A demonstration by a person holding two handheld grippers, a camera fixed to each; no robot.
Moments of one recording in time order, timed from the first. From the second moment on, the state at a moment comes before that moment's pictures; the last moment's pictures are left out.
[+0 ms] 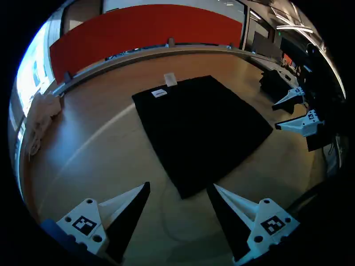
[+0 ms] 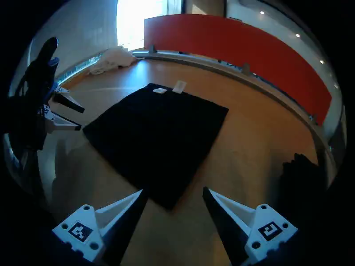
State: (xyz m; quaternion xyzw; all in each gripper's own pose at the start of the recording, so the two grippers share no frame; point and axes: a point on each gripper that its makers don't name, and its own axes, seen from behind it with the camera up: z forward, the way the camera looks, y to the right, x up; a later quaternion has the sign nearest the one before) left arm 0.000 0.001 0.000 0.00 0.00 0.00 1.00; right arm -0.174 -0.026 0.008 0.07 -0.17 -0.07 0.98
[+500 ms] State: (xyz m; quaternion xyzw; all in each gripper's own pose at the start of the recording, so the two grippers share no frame) left arm -0.011 0.019 0.014 -0.01 -0.04 0.02 1.00; right arm -0.198 -0.025 0.009 0.08 -0.19 -0.07 0.98
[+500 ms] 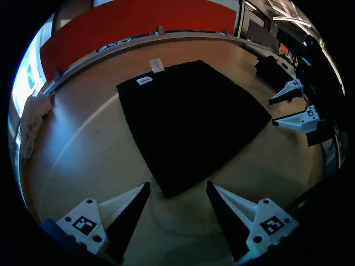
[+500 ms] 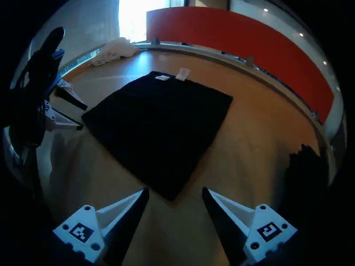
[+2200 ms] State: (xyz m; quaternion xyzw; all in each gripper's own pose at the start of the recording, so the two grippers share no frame) left arm -0.010 0.009 0.011 0.01 -0.04 -0.01 1.00; right arm -0.198 -0.039 0.013 0.09 -0.19 -0.05 0.98
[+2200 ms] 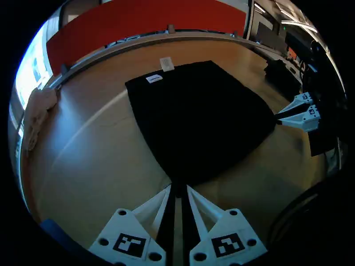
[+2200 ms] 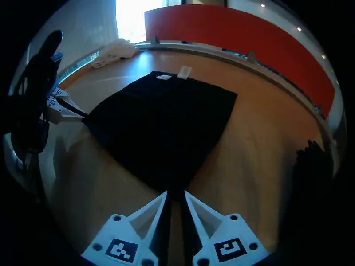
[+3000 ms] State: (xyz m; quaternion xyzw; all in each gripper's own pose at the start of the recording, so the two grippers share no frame) left arm -0.014 0.013 0.011 0.01 -0.05 0.01 1.00; right arm -0.186 -0.041 0.011 0.09 -0.18 -0.05 0.98
